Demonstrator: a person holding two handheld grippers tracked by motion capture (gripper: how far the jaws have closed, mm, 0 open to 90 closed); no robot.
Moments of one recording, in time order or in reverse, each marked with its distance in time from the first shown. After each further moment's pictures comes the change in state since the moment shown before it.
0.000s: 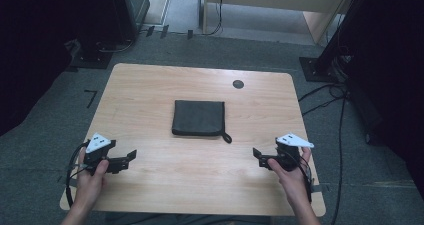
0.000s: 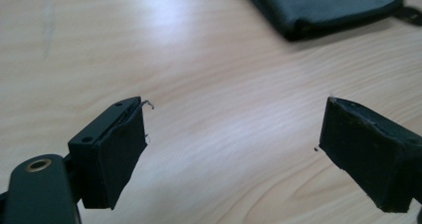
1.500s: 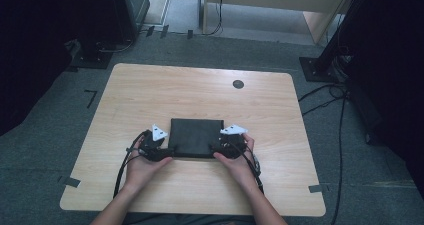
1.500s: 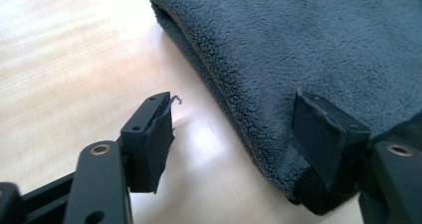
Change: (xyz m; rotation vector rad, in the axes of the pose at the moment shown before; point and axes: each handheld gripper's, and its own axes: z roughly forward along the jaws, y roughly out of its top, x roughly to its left) left arm -0.091 0.046 0.128 0.133 0.022 0.189; right arm 0.090 0.018 0.141 0.134 0.028 -0.116
